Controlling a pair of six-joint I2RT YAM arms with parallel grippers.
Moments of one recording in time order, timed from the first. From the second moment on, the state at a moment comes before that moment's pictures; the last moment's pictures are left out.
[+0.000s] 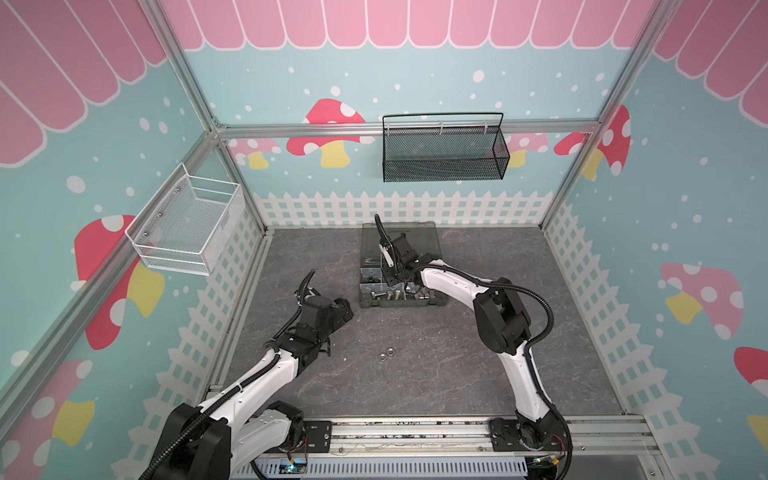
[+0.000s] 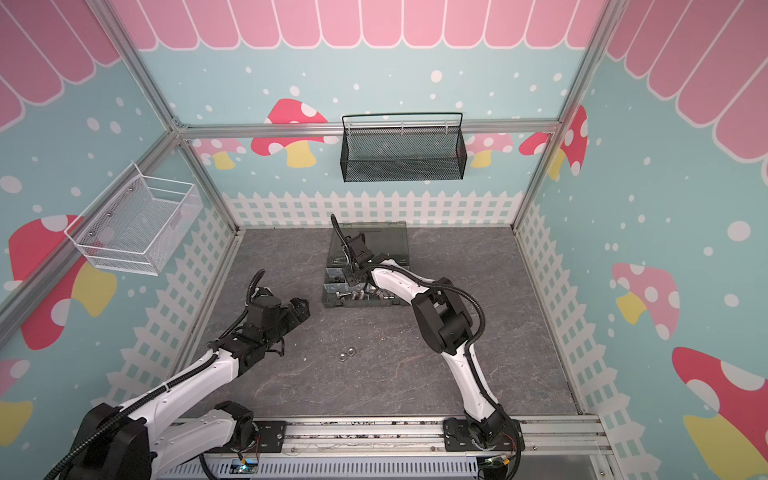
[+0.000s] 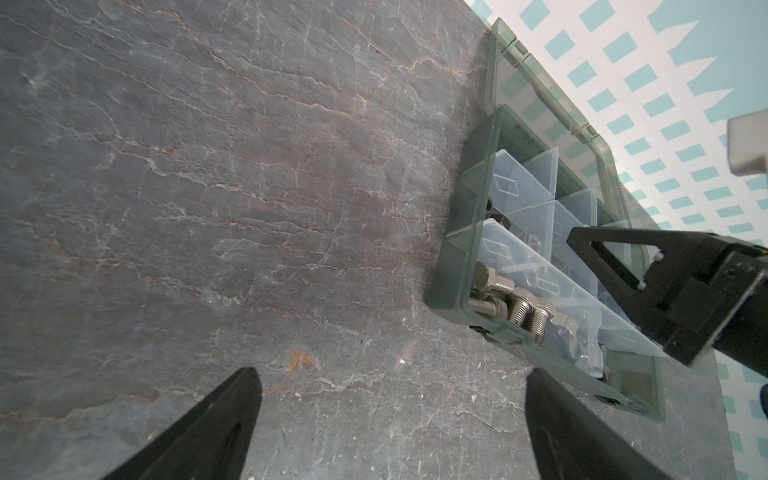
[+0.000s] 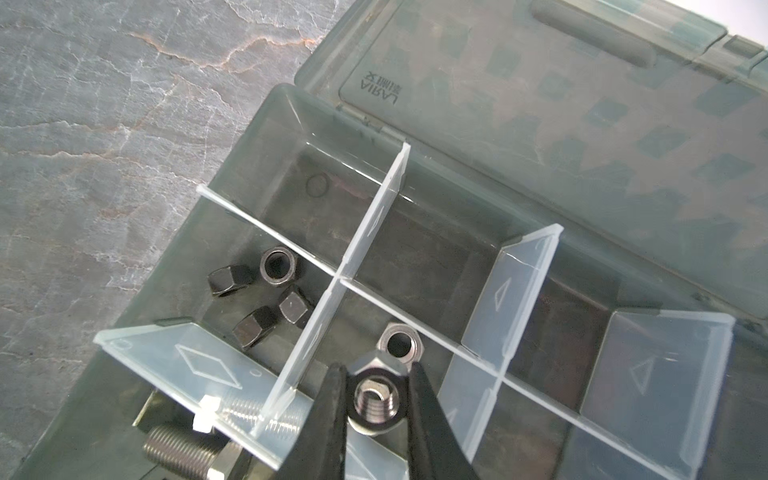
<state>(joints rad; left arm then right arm) -0.35 1.07 0.49 -0.11 -0.18 -0.88 0.68 2.25 1.84 -0.46 0.10 0.10</state>
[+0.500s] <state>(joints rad) -0.35 1.07 0.49 -0.11 -0.18 -0.88 0.68 2.26 1.85 -0.46 0.07 0.10</state>
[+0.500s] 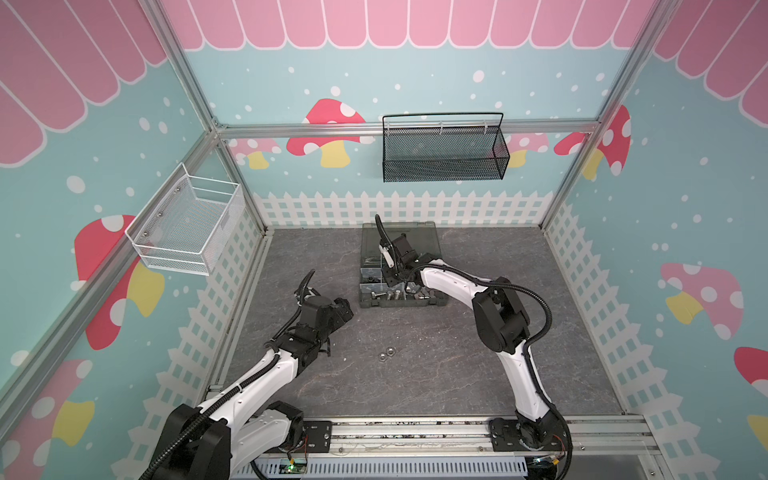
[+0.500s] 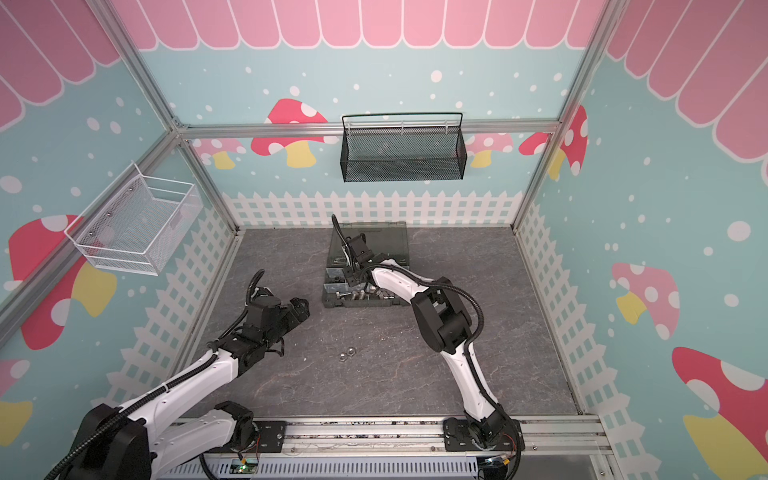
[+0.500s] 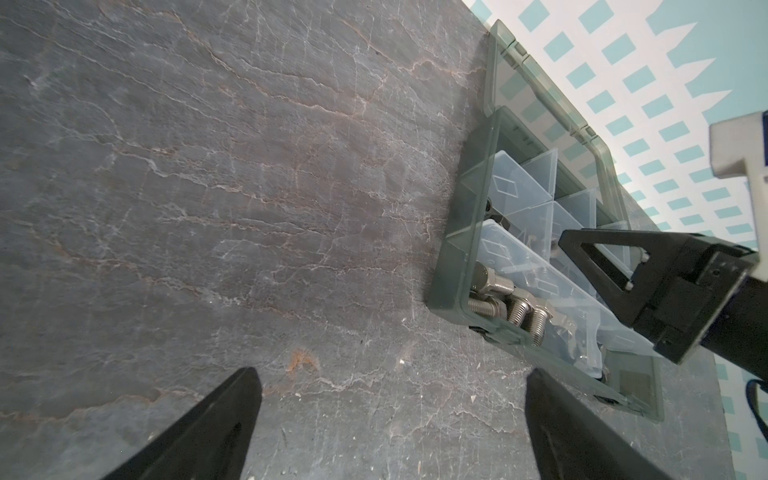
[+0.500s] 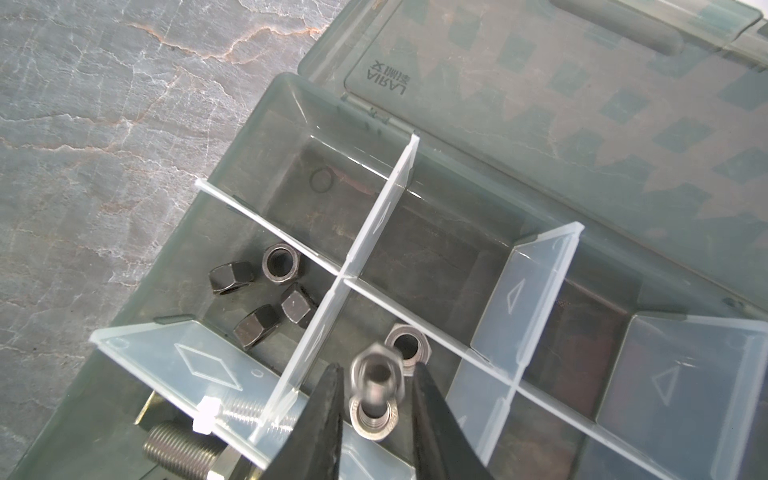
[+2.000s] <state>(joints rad) -0.34 1.02 0.49 -0.14 -0.20 -0.88 0.99 1.82 1.23 -0.56 0.04 0.13</state>
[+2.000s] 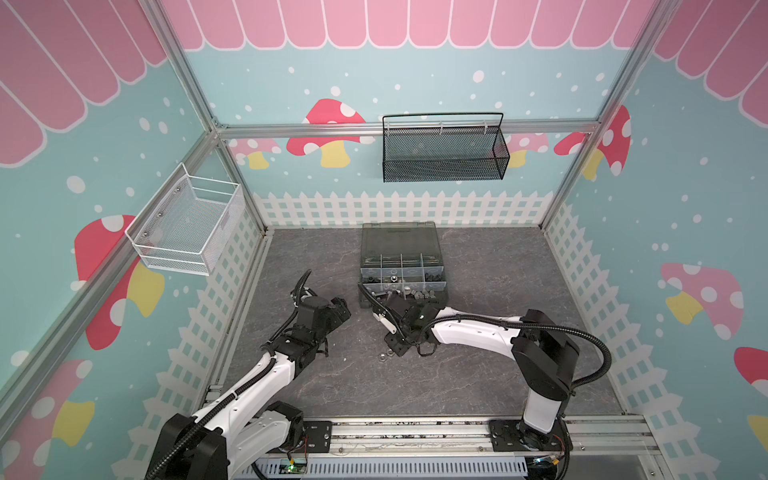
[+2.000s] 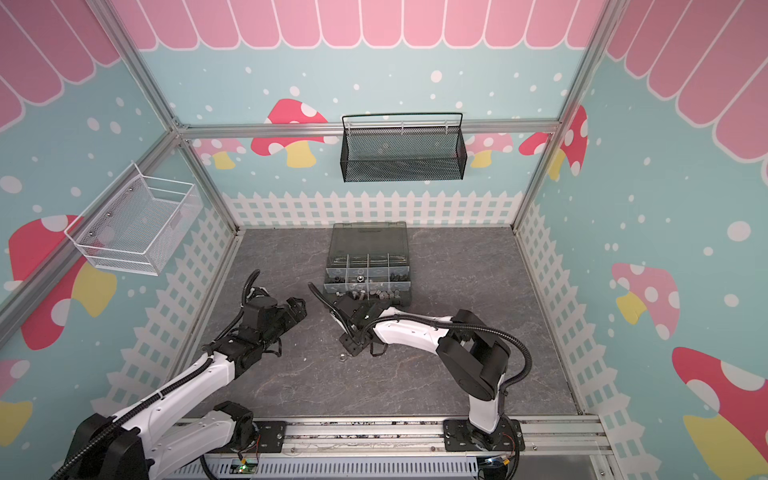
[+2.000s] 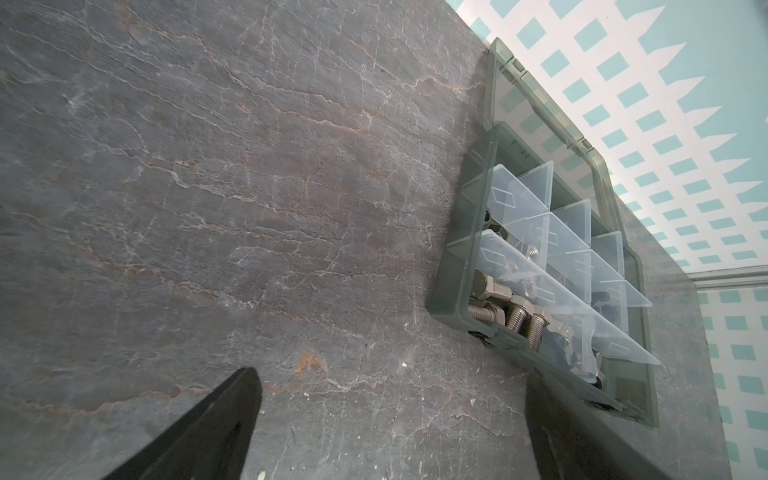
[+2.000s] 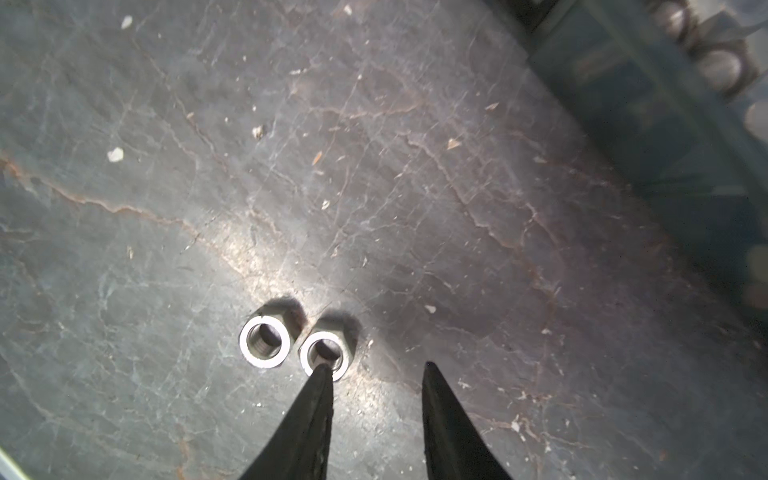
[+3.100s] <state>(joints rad) -0.34 1.01 0.49 -0.17 -0.21 -0.88 1.04 1.92 1.24 -0.57 0.05 0.15</state>
